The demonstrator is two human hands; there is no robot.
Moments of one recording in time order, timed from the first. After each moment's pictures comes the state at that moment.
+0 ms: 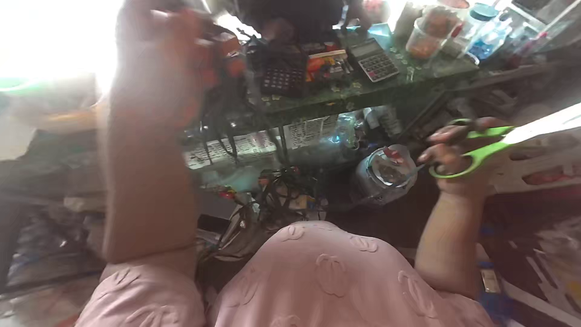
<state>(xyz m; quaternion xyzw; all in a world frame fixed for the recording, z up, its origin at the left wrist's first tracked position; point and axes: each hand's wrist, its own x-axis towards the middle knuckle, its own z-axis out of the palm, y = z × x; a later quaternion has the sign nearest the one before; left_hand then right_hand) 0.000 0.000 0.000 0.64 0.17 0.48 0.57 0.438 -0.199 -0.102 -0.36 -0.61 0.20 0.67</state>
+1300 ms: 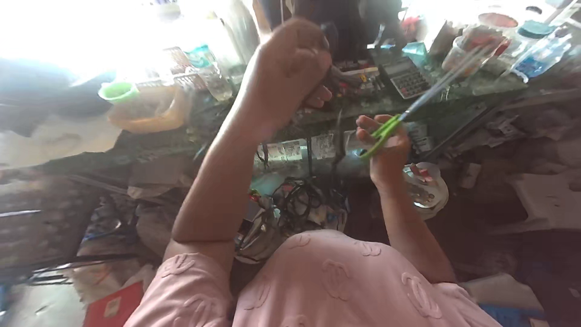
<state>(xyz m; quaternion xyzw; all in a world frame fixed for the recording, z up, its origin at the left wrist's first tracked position) 0.064 -0.067 0.041 0.76 0.31 0.42 0.38 0.281 -0.097 -0.118 -0.33 -0.48 0.34 0.74</state>
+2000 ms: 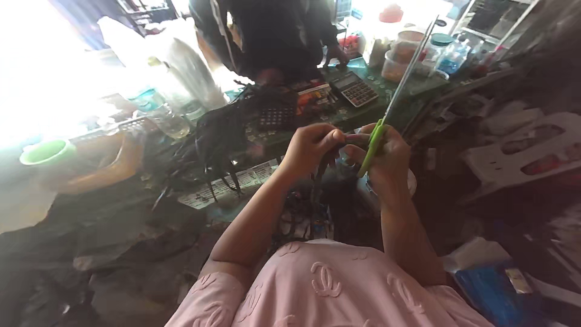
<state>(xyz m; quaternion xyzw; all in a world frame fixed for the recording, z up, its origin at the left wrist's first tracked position) 0.158 -0.050 -0.051 0.74 0.17 0.36 0.54 0.317 -0.152 -0.064 -0.49 -0.47 0.24 0.69</state>
